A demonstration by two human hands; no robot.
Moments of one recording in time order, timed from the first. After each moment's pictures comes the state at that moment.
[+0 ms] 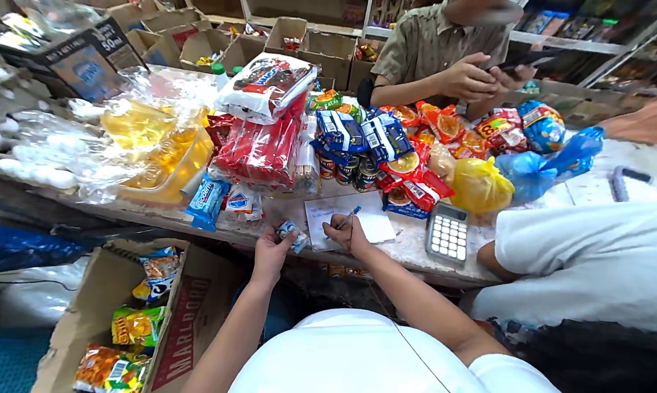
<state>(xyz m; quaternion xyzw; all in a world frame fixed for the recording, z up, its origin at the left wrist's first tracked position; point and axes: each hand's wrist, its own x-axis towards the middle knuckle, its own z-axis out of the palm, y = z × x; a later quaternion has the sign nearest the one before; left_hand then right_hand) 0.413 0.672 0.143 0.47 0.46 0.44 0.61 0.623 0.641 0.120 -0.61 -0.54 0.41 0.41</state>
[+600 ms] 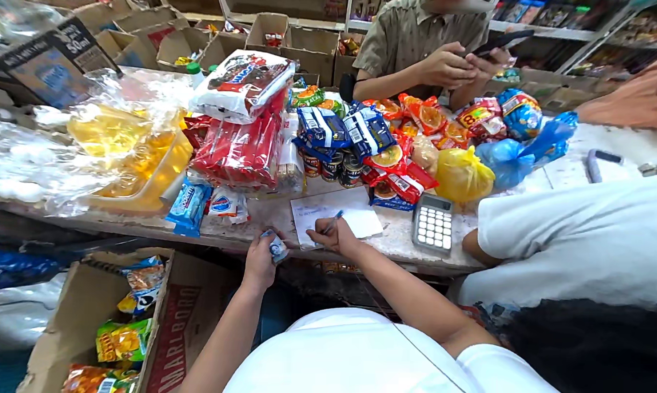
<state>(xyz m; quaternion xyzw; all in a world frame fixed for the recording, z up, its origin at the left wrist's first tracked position) 0.422 0.666 0.148 0.36 0.51 0.38 0.68 0.627 0.634 0.124 -0.59 -0.66 0.31 0.33</state>
